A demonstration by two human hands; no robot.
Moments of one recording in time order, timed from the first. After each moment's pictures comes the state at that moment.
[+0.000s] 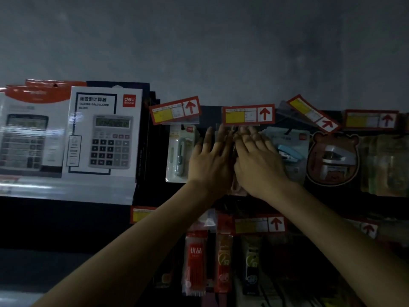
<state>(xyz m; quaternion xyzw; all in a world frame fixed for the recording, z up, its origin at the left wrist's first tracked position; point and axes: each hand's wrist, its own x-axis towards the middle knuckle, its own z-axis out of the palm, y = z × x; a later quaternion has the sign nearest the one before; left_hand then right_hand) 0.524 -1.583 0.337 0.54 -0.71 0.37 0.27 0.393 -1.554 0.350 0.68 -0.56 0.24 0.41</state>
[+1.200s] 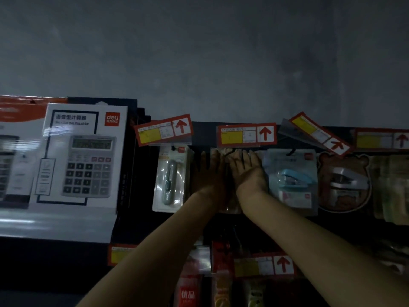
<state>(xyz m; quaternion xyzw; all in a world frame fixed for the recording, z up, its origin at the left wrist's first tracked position) 0.502 -1.663 0.358 0.60 -0.69 0.34 0.19 0.399 -1.656 0.369 0.53 -0.67 -0.08 0.51</state>
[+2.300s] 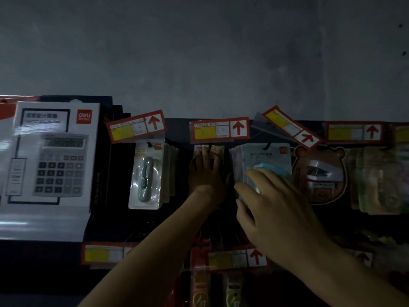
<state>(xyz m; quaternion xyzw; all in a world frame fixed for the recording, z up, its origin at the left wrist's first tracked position) 0.461 -1.687 0.353 0.58 -0.69 0.27 0.33 0.329 -1.517 0.309 0.68 -0.46 0.35 0.46</state>
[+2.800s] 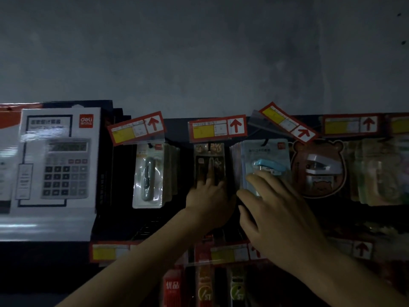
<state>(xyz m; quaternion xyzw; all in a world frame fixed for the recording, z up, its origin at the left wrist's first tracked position) 0.474 -1.603 0.328 0.56 -0.78 0.18 0.22 0.323 -1.521 0.291 0.68 -0.46 0.35 0.46</state>
